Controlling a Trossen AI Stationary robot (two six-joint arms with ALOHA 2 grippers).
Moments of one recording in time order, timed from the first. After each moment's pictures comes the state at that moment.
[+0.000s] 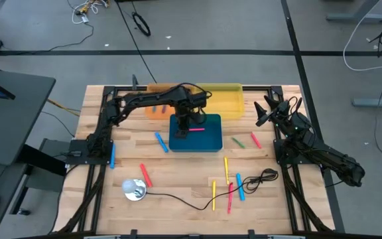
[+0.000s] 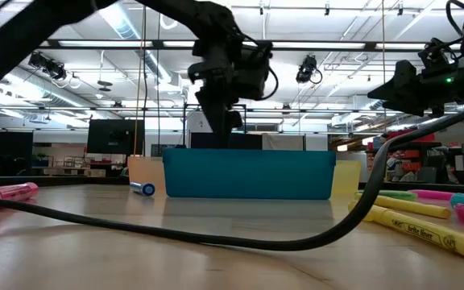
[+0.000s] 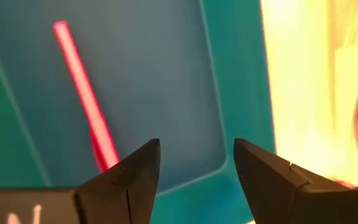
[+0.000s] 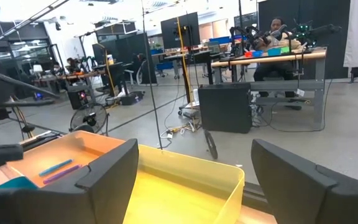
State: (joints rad) left arm 0.30 2.16 1.88 -1.22 0.34 0.51; right arm -0.60 0.02 0.02 0.06 0.32 0.12
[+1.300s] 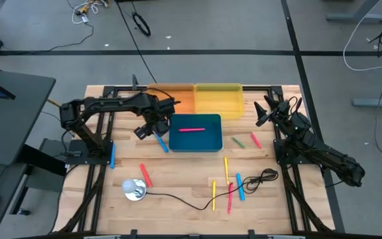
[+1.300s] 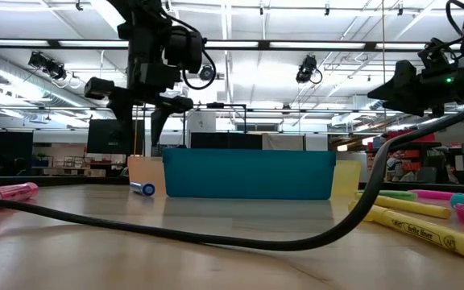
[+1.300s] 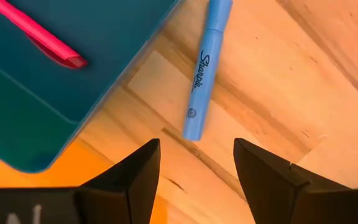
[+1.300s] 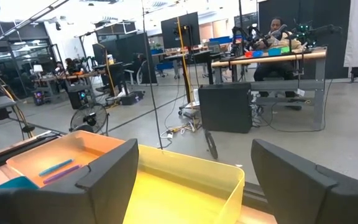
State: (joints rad) left arm 0.32 1.64 1.19 -1.02 0.03 1.19; right arm -0.60 0.02 0.02 0.06 0.32 0.12
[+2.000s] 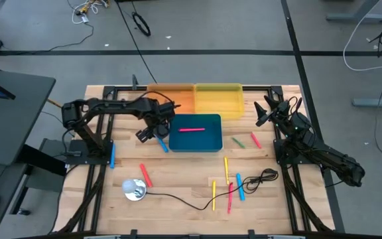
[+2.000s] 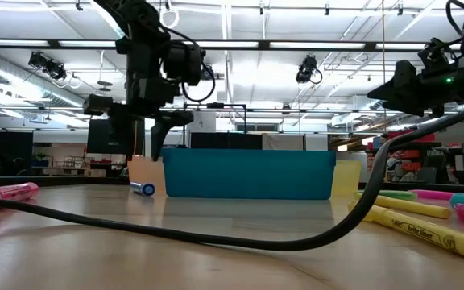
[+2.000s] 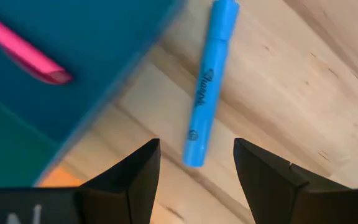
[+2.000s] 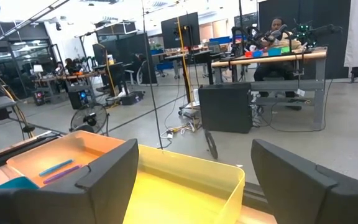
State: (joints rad) left arm 0.32 1.67 1.10 -0.88 0.06 1.19; right arm -0.60 0.02 0.02 0.06 0.32 0.12
